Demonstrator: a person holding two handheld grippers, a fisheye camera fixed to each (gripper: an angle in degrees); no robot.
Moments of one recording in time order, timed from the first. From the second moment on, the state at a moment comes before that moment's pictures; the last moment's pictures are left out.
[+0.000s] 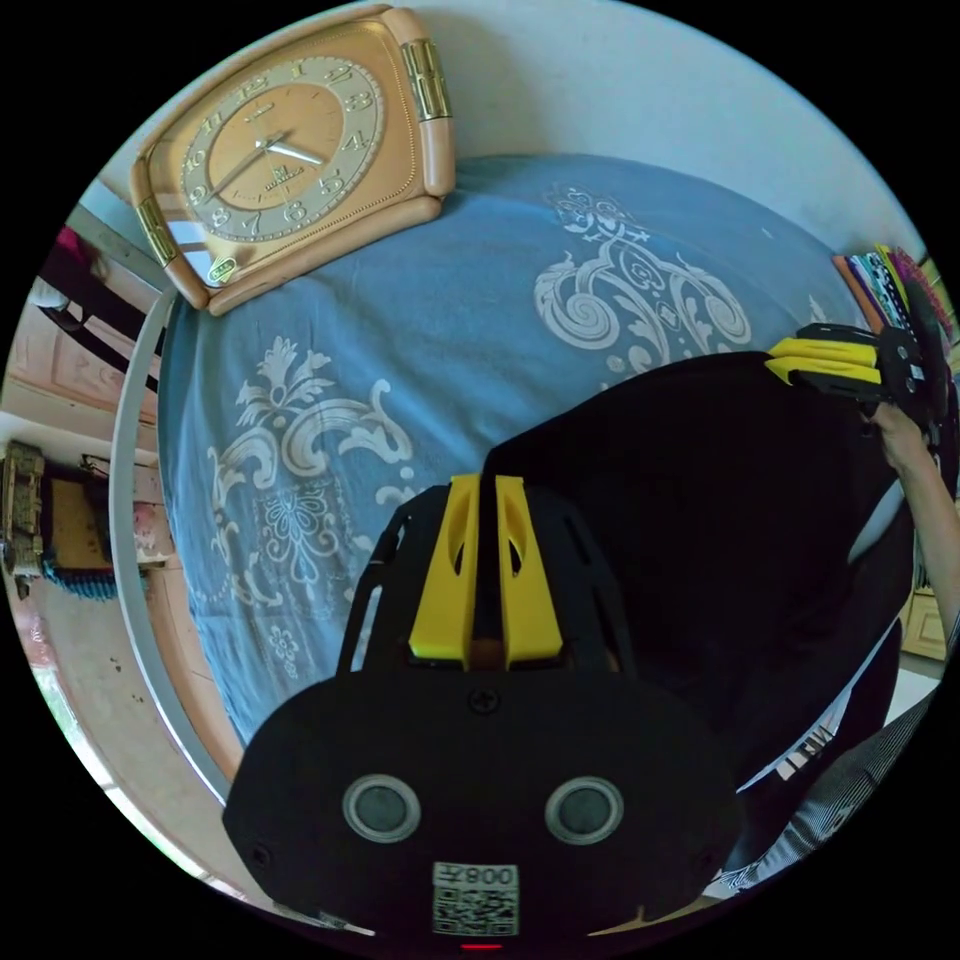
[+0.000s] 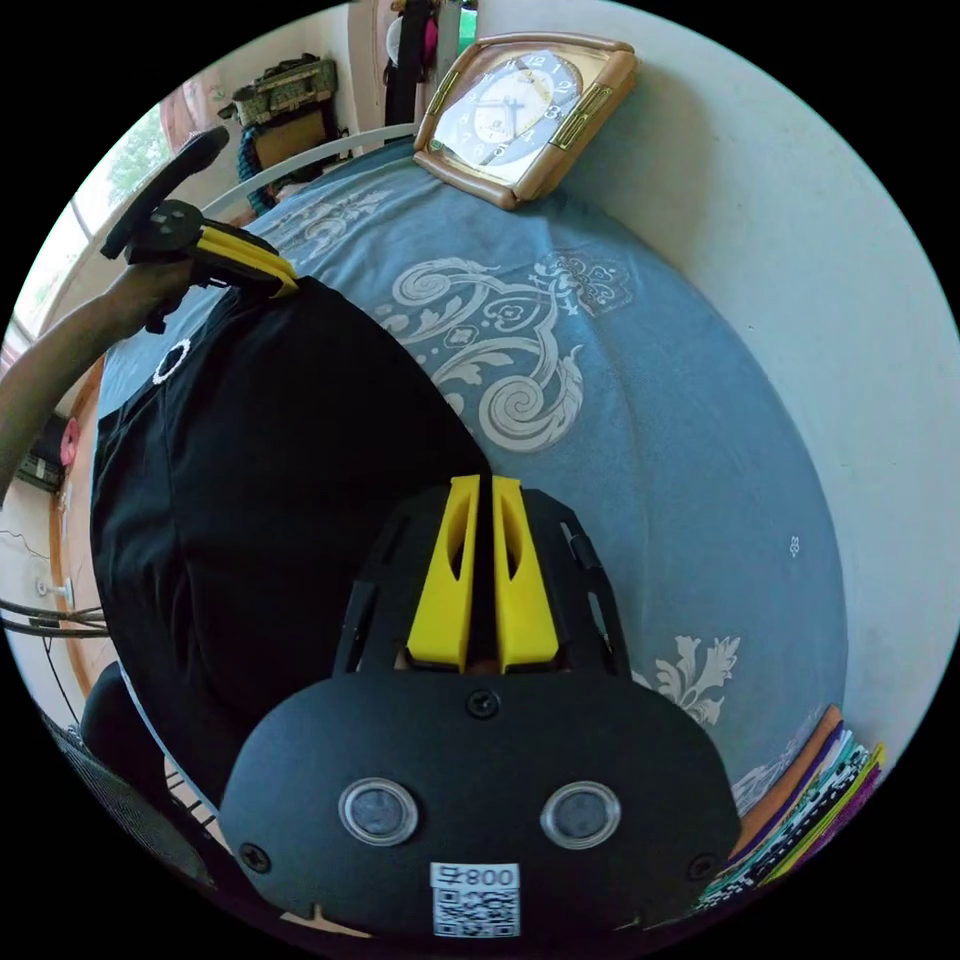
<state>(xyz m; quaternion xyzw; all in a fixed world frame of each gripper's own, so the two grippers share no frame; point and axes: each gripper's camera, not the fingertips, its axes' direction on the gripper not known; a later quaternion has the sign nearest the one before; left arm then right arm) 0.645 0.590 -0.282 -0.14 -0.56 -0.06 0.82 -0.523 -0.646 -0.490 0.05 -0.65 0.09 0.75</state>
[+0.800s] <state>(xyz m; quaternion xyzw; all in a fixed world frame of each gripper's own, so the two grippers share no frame) 0.718 0.781 -0.344 -0.04 -0.52 0.01 0.85 -0.348 -0.538 -0.614 0.15 -0.68 0.15 0.70</state>
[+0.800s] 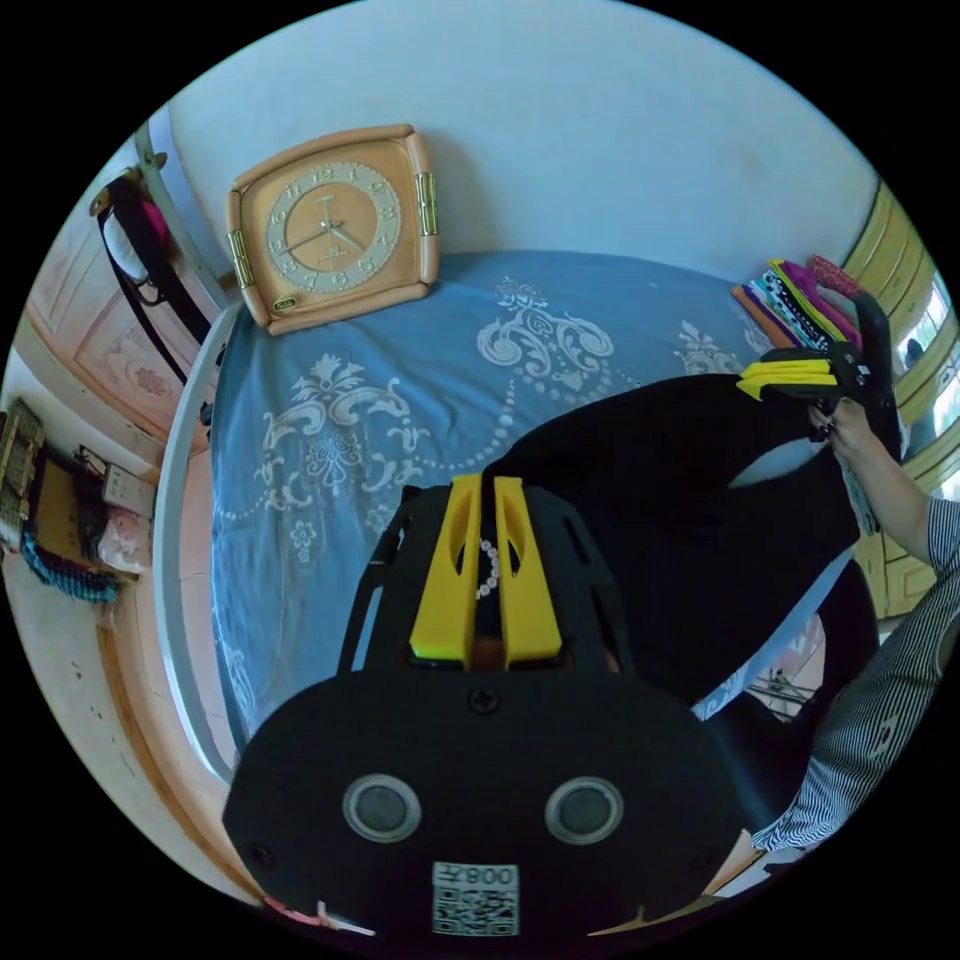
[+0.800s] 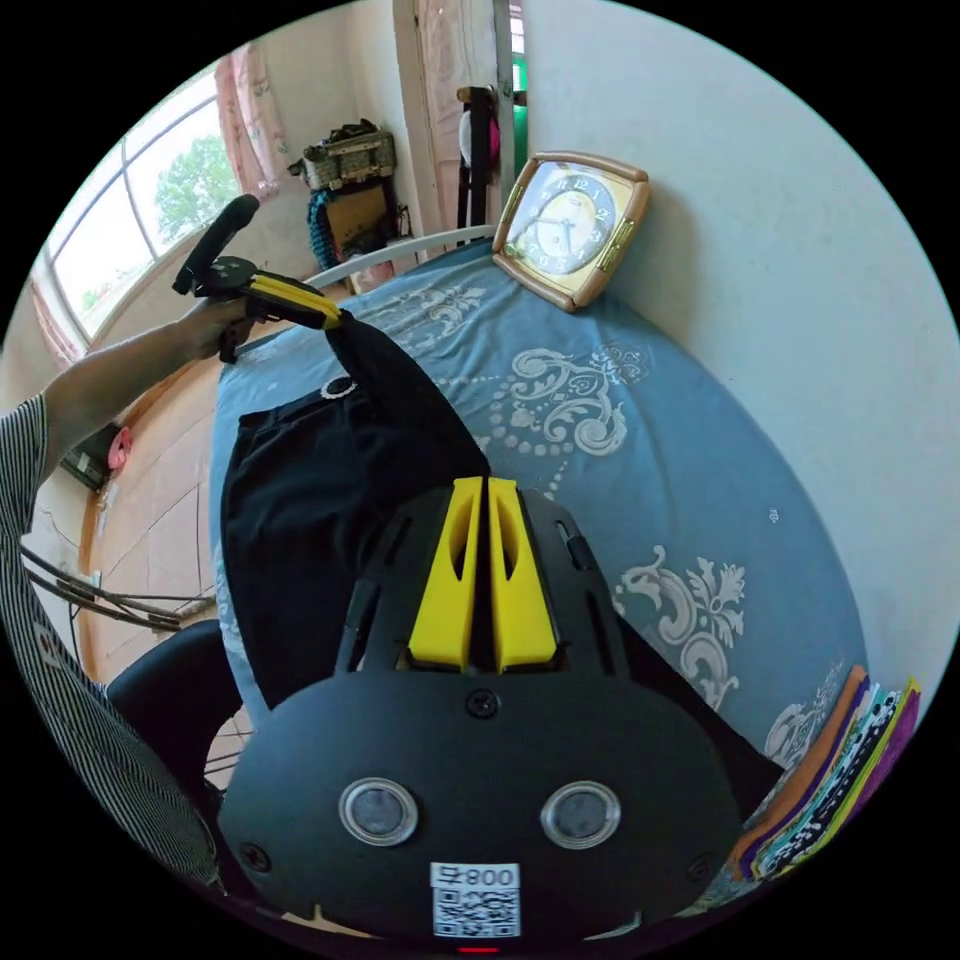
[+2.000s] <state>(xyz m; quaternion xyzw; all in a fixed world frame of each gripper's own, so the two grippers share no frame) 0.712 1.123 -0.299 -0.08 -0.48 -0.13 0.87 -0.384 -0.456 -0.872 0.13 -0.78 -0.04 0.62</state>
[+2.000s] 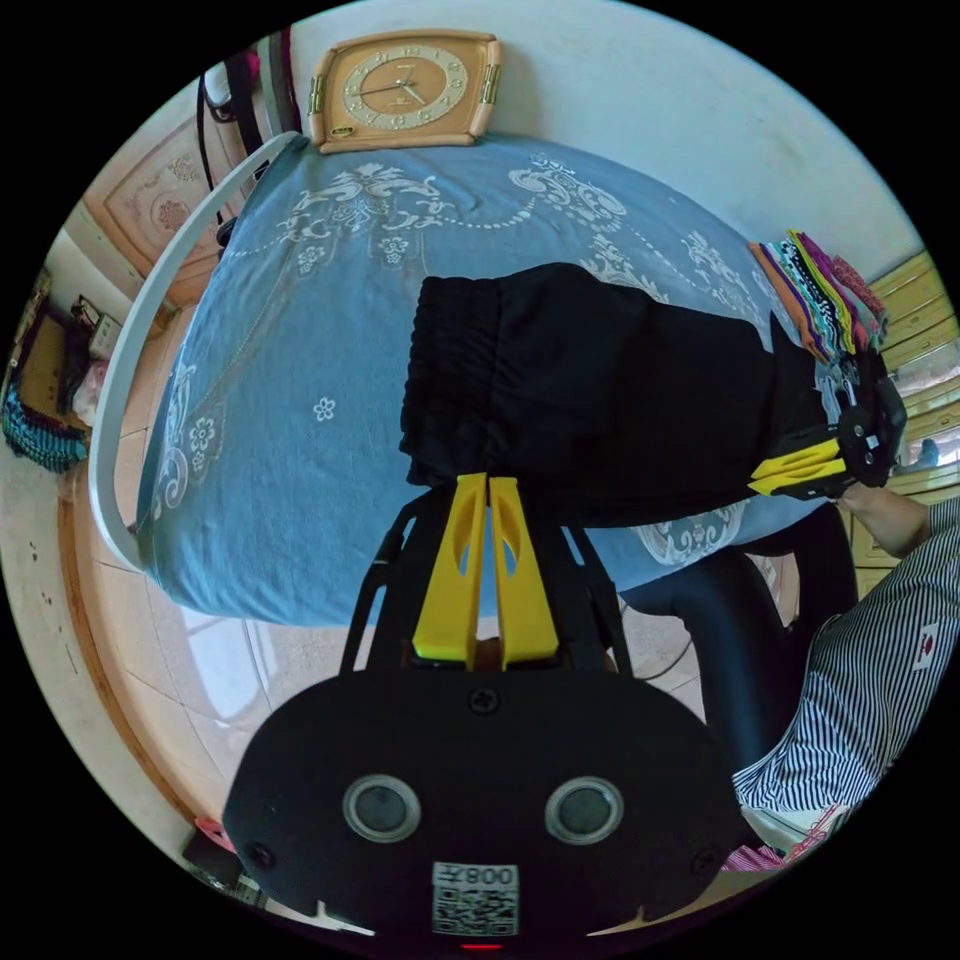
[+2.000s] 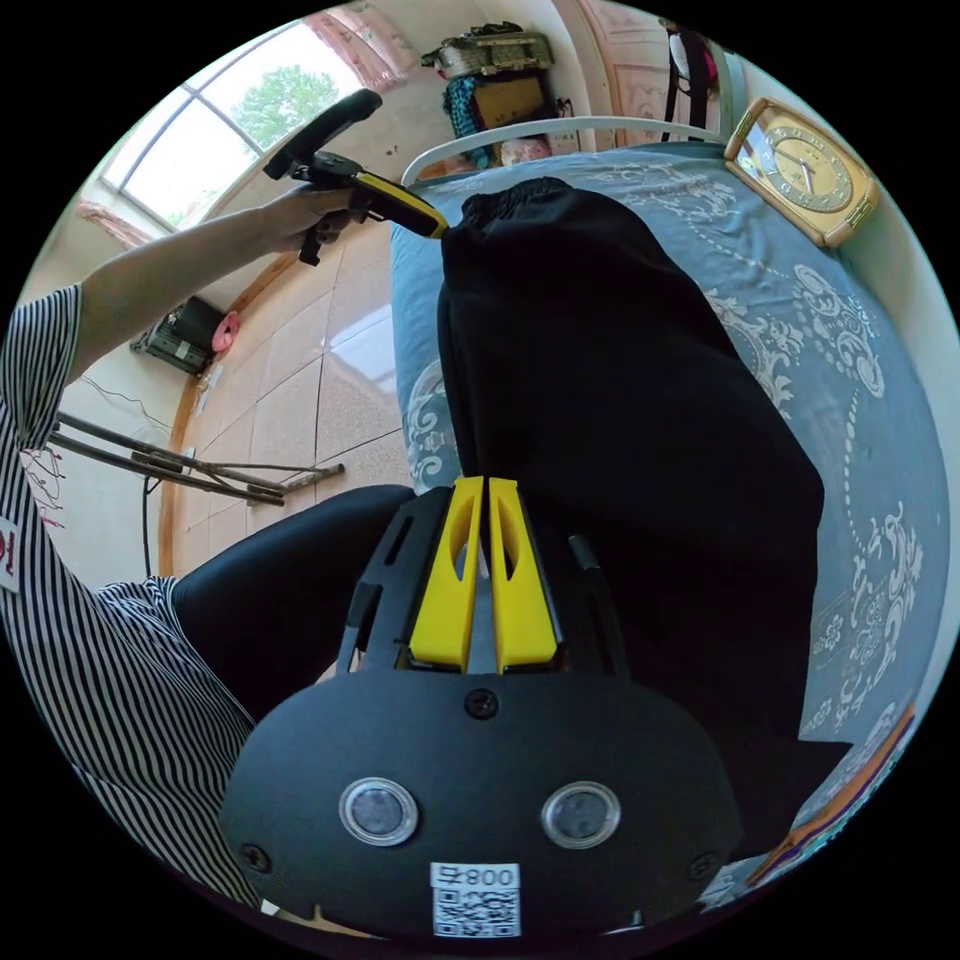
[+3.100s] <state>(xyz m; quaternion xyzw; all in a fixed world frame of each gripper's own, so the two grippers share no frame) 0.817 1.206 -0.158 0.01 -0.44 -0.16 0.88 -0.443 -0.361 -0.810 0.08 -0.82 0.01 0.56</state>
